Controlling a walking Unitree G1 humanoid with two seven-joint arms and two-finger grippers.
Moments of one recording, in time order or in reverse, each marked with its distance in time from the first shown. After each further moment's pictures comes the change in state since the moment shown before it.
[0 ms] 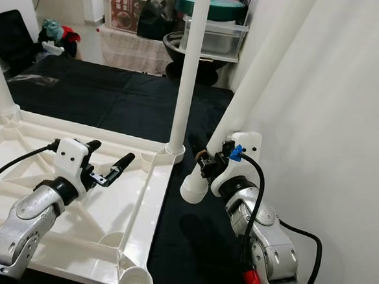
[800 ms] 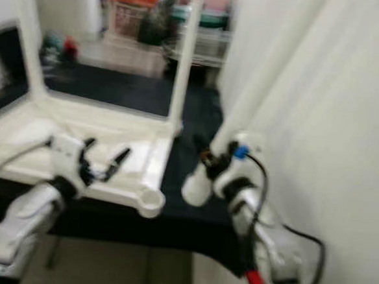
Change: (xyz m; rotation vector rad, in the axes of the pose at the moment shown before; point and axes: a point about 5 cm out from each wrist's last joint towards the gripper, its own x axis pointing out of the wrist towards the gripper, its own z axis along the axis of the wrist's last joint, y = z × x) left arm 0.000 -0.001 0.003 -0.076 0.009 0.051; right arm -0.001 -0.007 0.002 0.026 0.002 -0.044
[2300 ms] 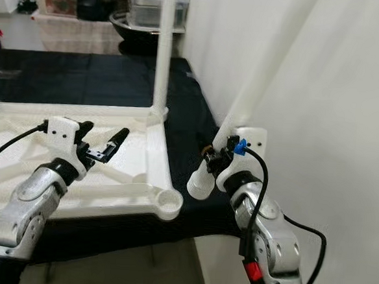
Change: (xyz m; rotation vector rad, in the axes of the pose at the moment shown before) left arm 0.016 -0.013 0.011 -0.064 -0.066 -0.027; right arm -0.004 -0.016 -0.004 -0.079 0.038 -0.068
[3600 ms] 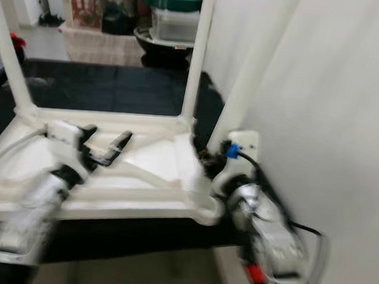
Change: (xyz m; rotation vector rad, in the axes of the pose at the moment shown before) left arm -0.002 0.004 0.003 -0.014 -0.019 -0.025; right arm 0.005 0.010 -0.003 -0.013 -0.001 0.079
